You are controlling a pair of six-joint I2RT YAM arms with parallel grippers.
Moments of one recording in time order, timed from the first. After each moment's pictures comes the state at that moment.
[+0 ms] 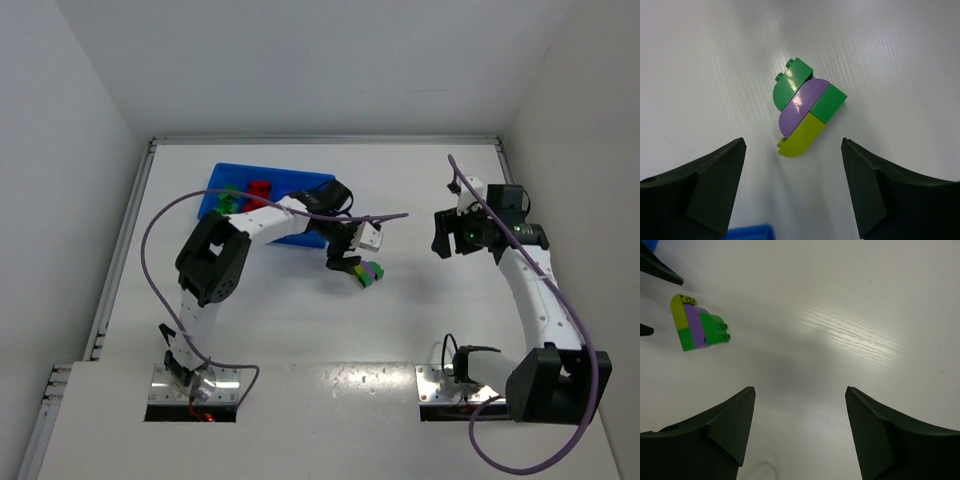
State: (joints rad) left arm -0.70 2.04 1.54 -0.56 0.72 1.01; right arm -0.08 1.14 0.91 -0.65 -0.32 -0.29
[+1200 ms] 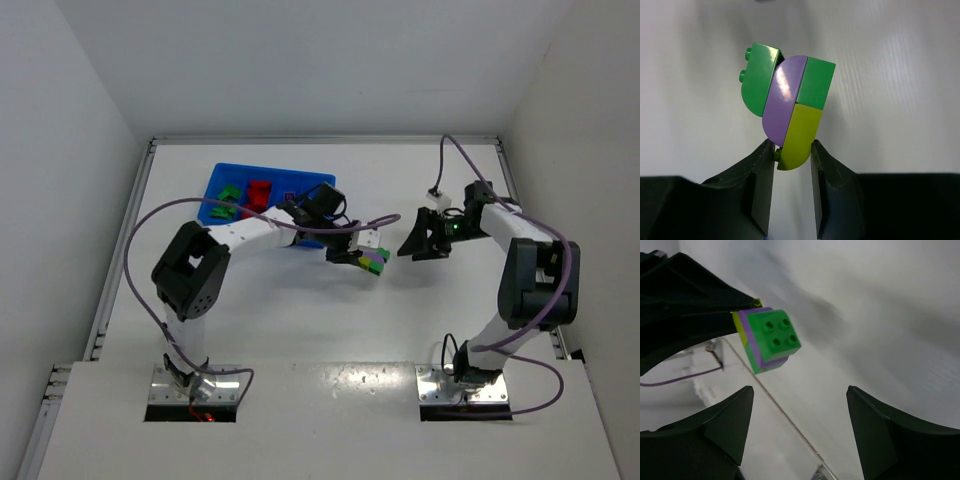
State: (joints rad) left arm -0.73 1.91 1.37 -0.38 0.68 0.88; right arm -0.12 1.65 1.01 -0.73 -0.90 -0.18
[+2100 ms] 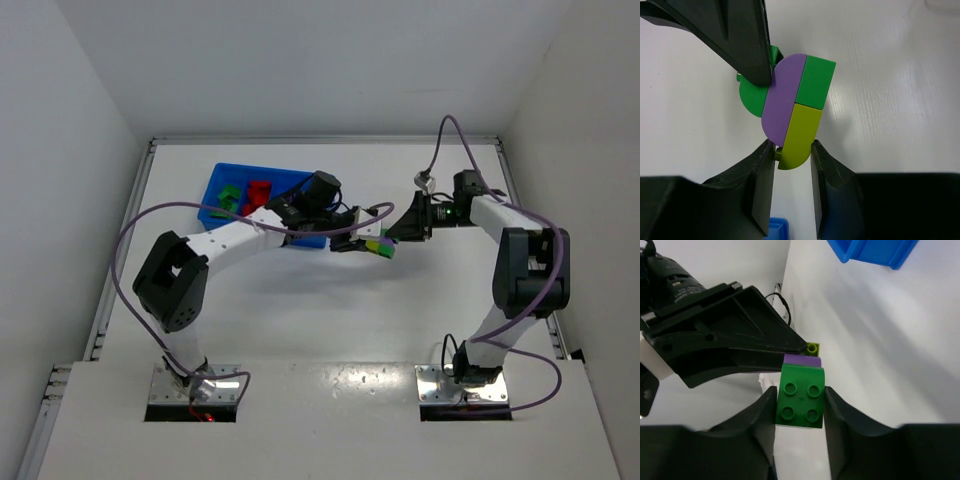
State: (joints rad) left arm -0.74 1.77 1.35 -0.25 0.68 0.78; right arm -0.05 1.75 1.09 -0.61 -1.32 -0.02
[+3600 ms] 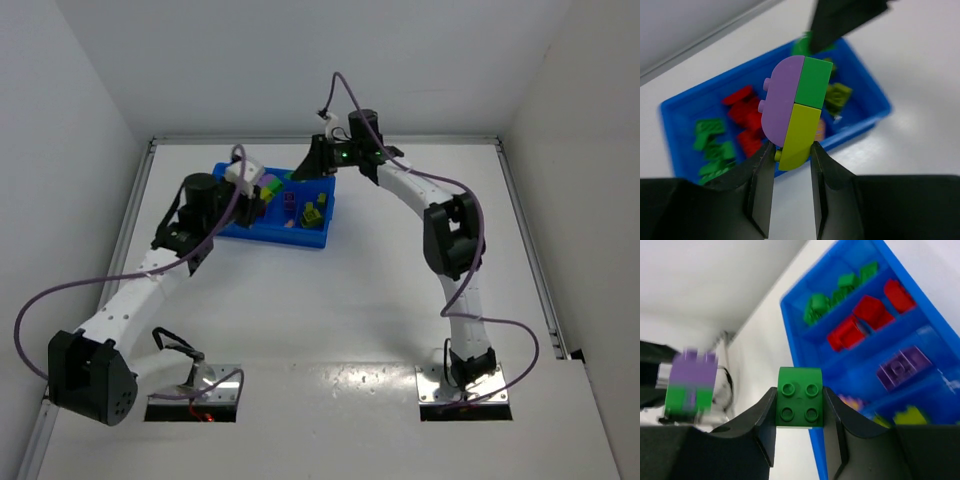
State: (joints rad) left arm -0.34 1.15 0.90 -0.08 0.24 0.20; right arm 0.39 2.24 1.87 -0.11 -0.92 0.34
